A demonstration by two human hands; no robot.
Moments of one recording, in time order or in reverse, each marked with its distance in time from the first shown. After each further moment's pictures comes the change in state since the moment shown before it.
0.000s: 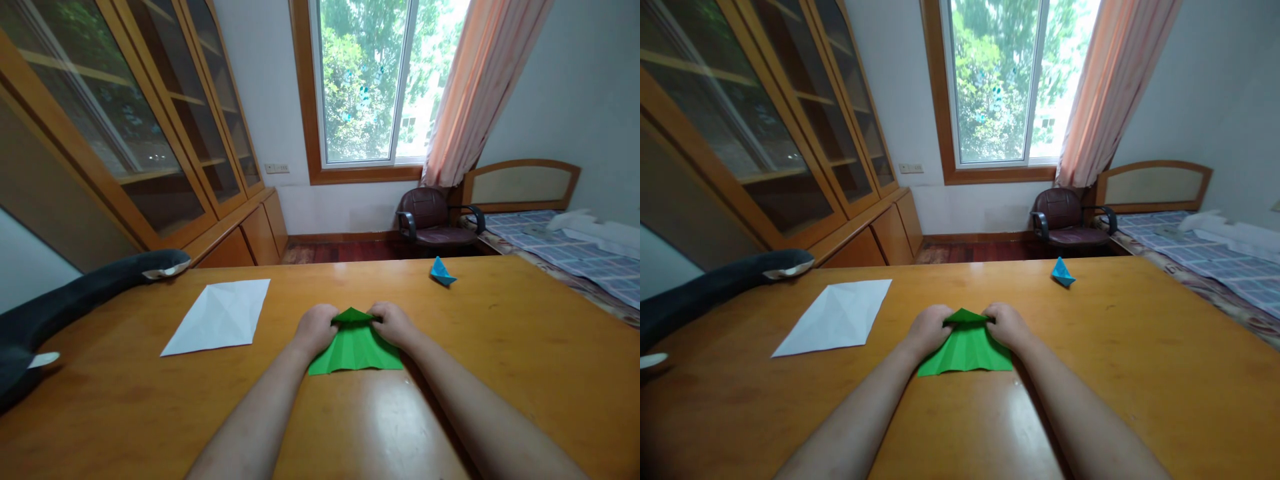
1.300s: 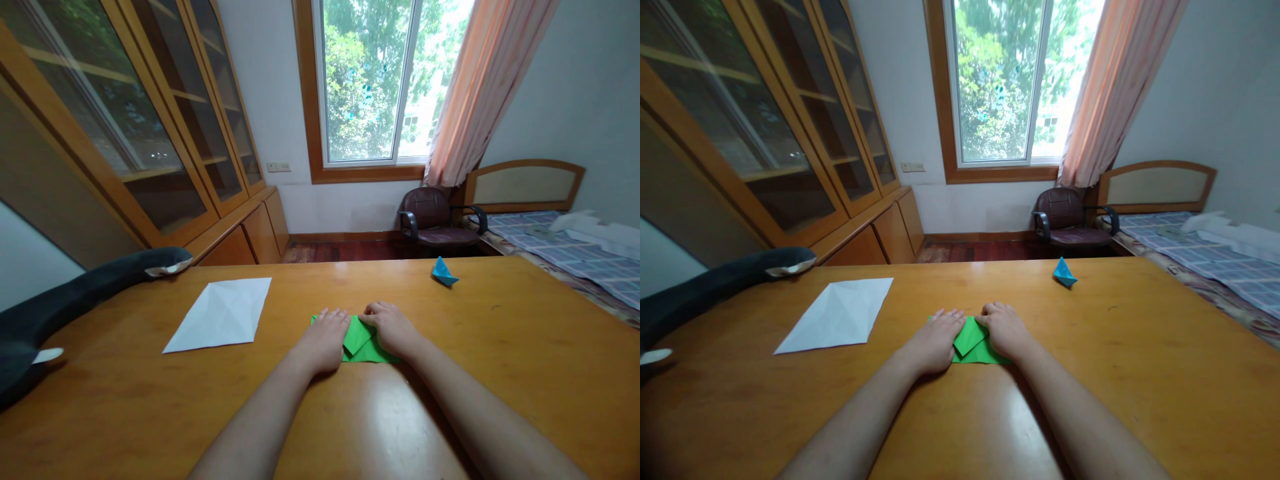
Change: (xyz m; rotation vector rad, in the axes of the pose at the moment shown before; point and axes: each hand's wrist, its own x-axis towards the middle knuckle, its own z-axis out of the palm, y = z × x) left_hand -0.022 0.022 -0.001 0.181 -0.214 0.167; right_hand -0.009 -0.027 -0.009 -0.354 -0.152 -0.086
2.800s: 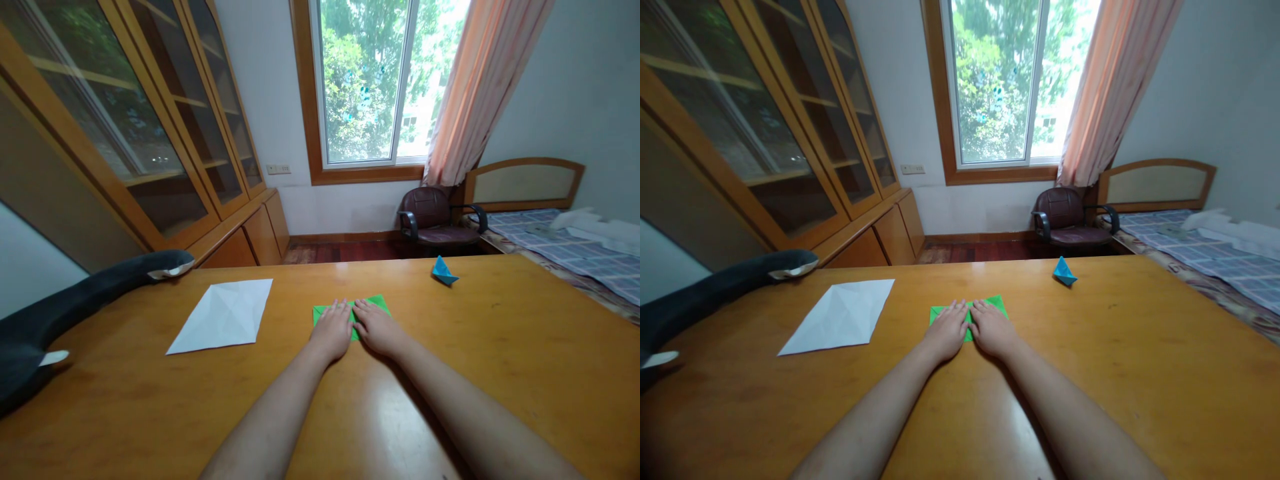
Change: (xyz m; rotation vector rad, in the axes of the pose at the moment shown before) left_hand 0.032 -0.004 0.029 -0.064 0.099 -0.209; right_hand 0.019 -0.017 0.022 0.135 -0.006 0.095
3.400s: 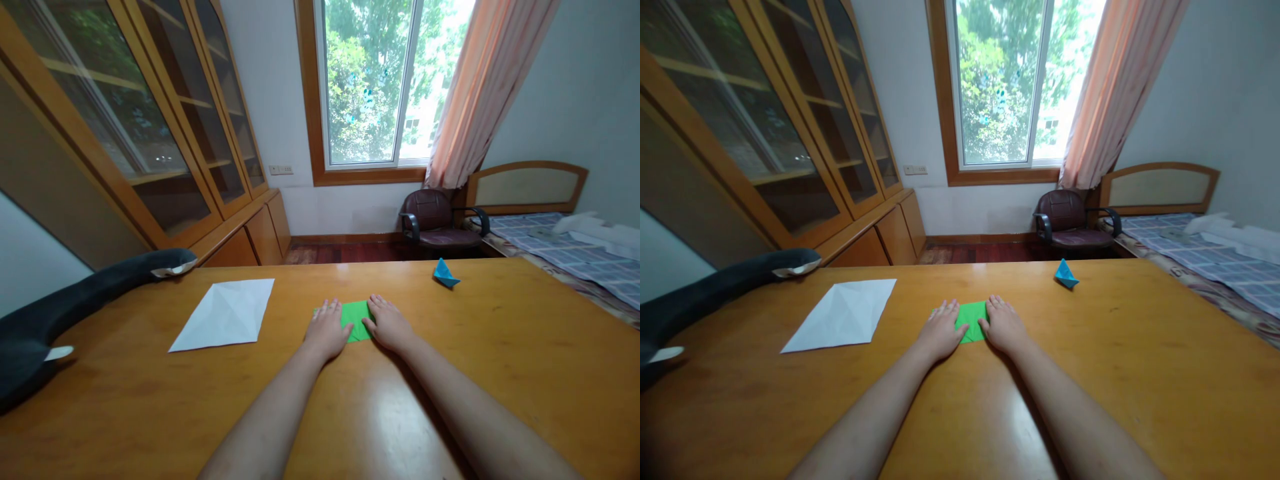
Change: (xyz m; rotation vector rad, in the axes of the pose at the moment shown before) left_hand -0.005 -0.009 -0.007 0.001 -0.022 -0.142; right_hand 0.000 0.021 -0.001 -0.035 -0.012 0.227
